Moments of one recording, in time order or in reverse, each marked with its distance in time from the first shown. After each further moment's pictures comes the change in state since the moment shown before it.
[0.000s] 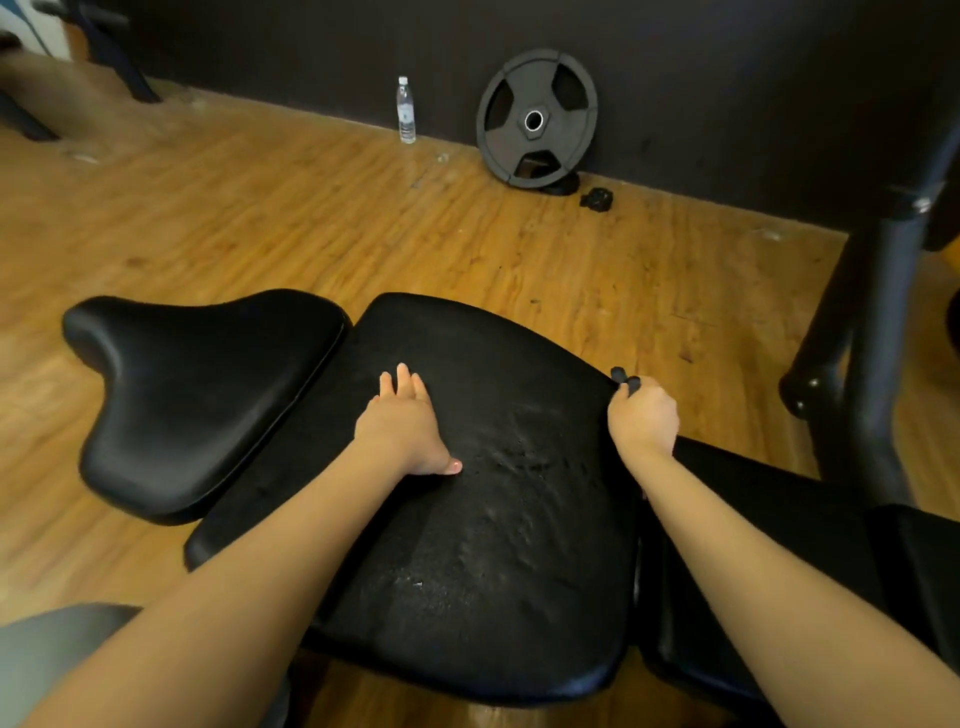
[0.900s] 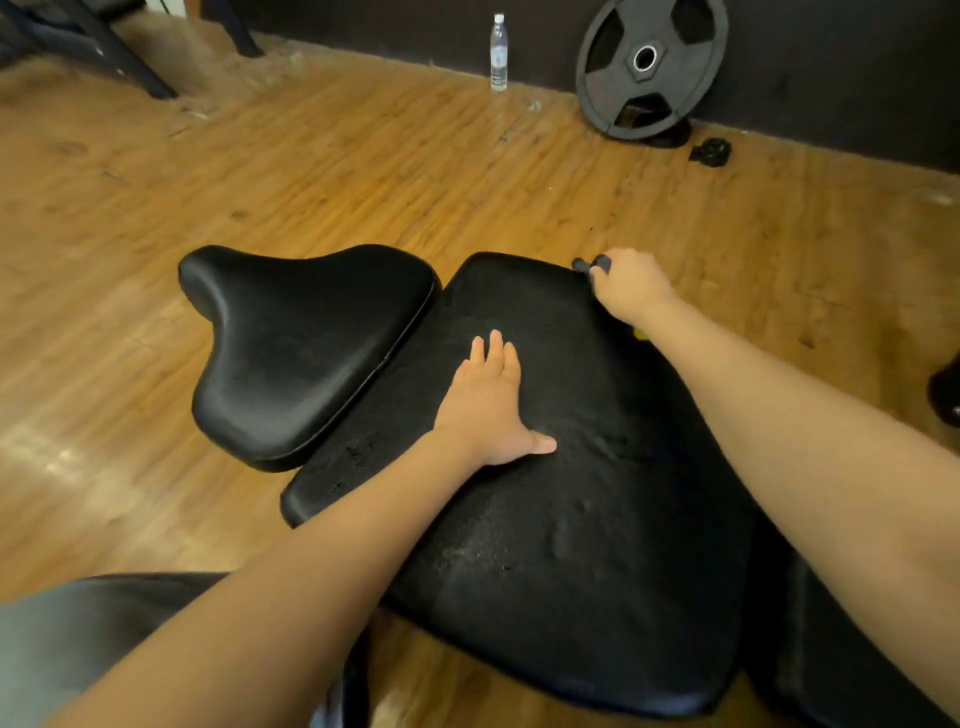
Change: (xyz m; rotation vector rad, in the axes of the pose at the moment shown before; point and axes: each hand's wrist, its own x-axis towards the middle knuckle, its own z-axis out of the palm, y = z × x) left_hand -0.003 -0.014 0.016 -0.124 0.137 0.129; right_hand 0.045 -0.132 0.067 -0.348 -0.424 -0.528
